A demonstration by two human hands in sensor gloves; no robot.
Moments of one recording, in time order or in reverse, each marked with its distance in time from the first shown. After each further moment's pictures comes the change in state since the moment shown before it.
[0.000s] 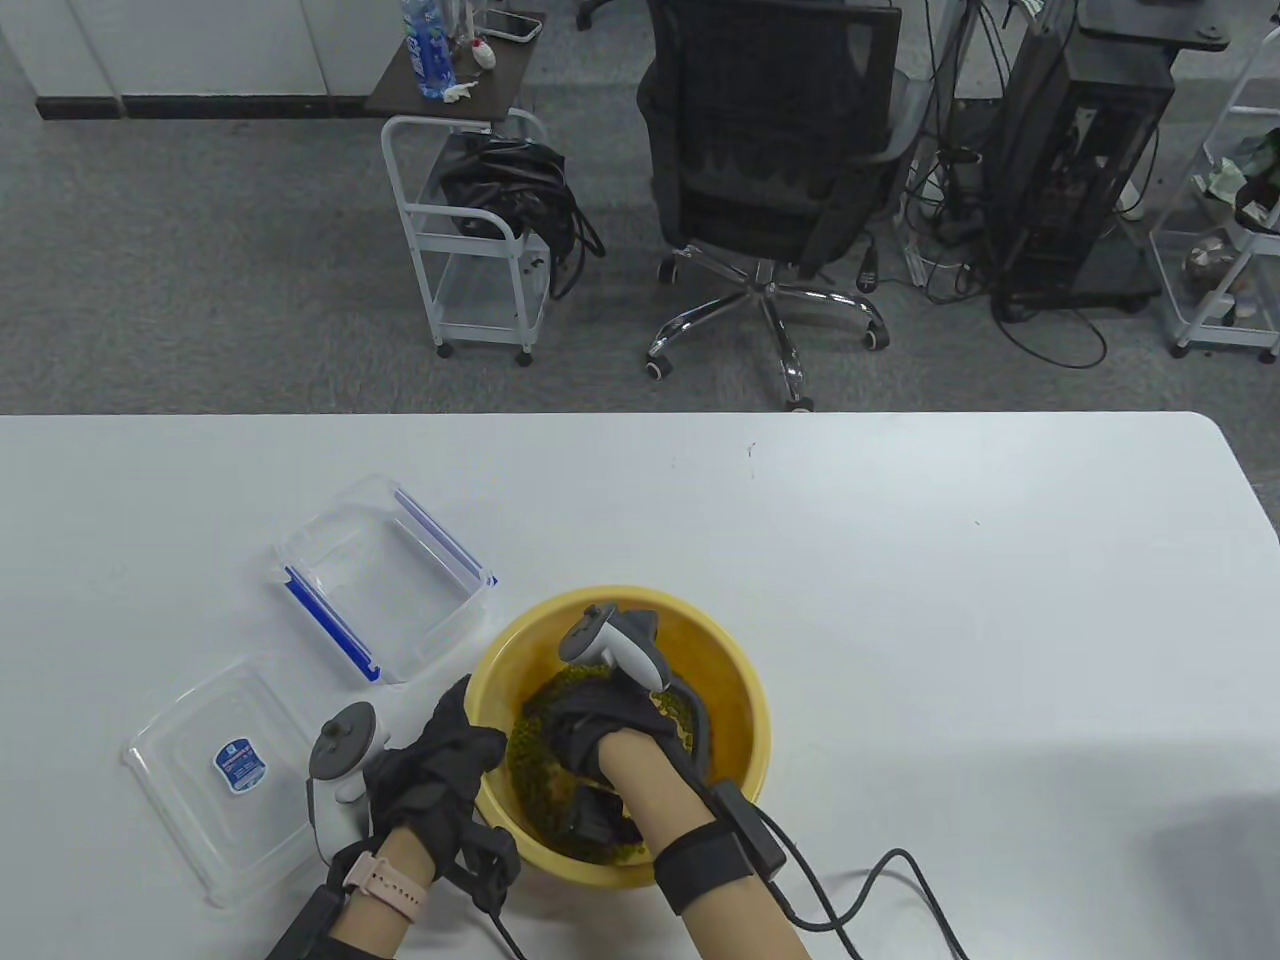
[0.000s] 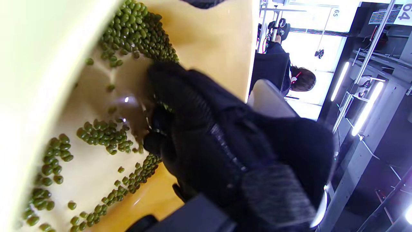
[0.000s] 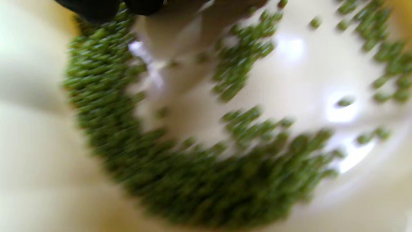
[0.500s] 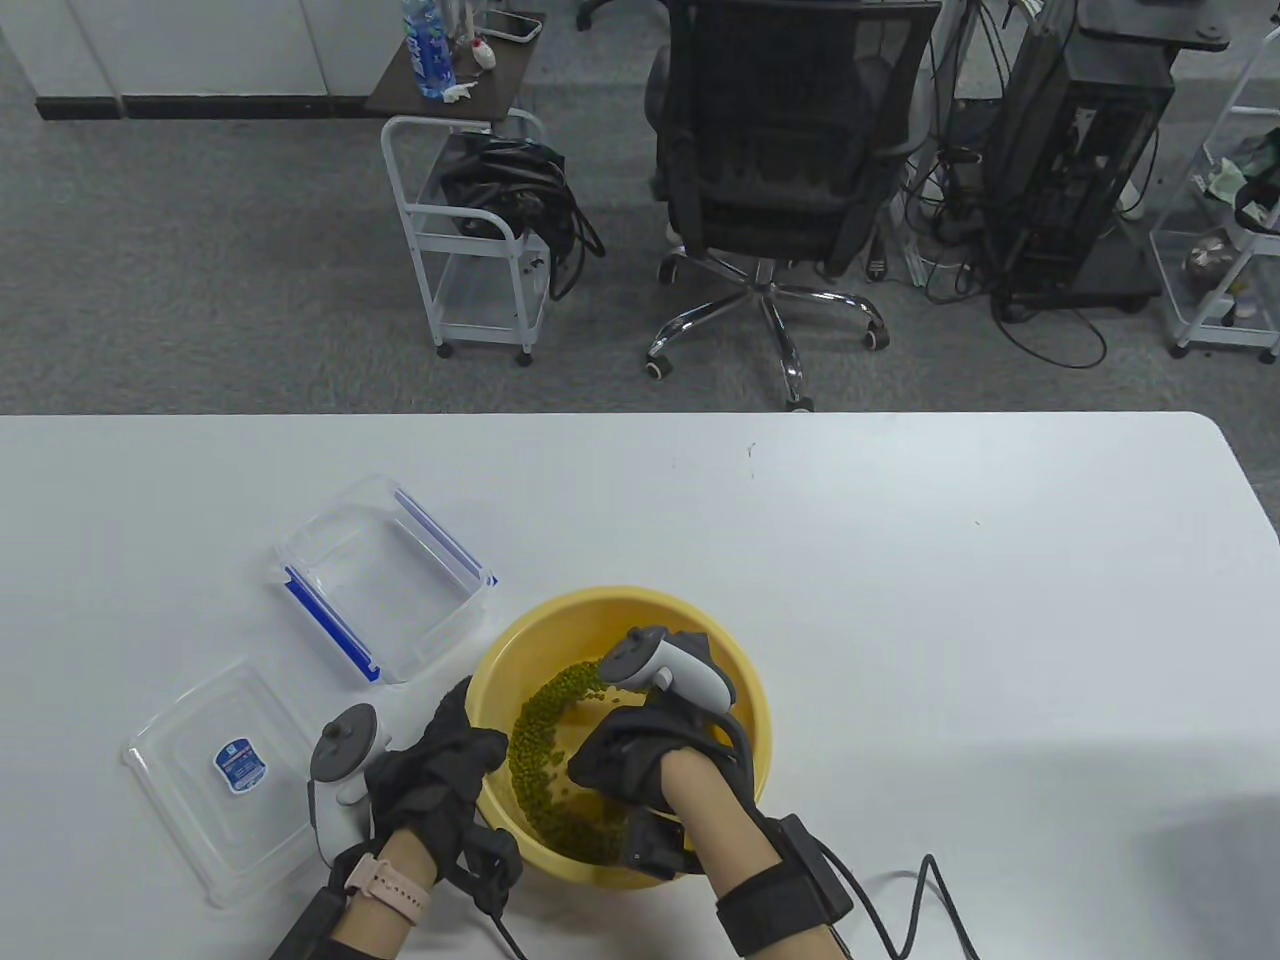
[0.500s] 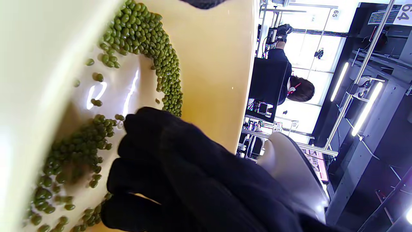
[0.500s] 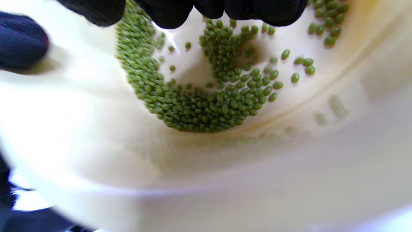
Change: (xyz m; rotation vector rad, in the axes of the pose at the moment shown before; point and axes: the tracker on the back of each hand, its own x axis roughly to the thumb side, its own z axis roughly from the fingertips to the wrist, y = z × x) left_hand -0.001 0.000 0.000 0.004 -0.002 0.000; right_hand -0.039 0.004 0.040 0.252 -0.256 -0.138
